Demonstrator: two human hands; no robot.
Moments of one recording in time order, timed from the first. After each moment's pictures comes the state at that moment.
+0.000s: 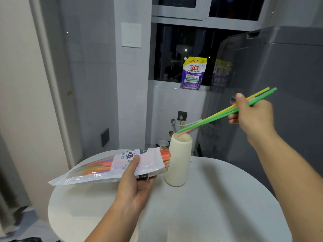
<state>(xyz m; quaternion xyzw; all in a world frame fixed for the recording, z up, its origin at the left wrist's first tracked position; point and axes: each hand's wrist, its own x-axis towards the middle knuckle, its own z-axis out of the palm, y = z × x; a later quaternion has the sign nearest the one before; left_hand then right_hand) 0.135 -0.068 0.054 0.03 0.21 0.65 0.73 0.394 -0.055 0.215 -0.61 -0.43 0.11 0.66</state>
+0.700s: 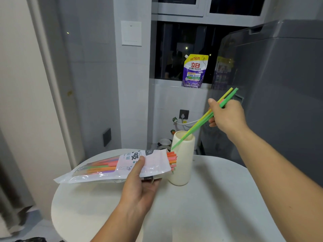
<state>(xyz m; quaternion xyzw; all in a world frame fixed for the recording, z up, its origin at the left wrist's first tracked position) 0.141 -0.075 0.057 0.04 0.23 0.64 0.73 0.361 -0.019 0.198 -0.67 -0.50 0.11 0.54</state>
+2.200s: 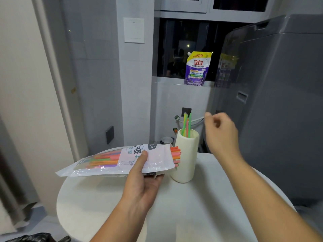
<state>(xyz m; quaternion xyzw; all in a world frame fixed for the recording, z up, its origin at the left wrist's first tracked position) 0.136 -0.081 0.066 0.05 0.22 0.65 0.73 0.319 -0.051 0.147 -0.64 -0.49 0.07 0.58</state>
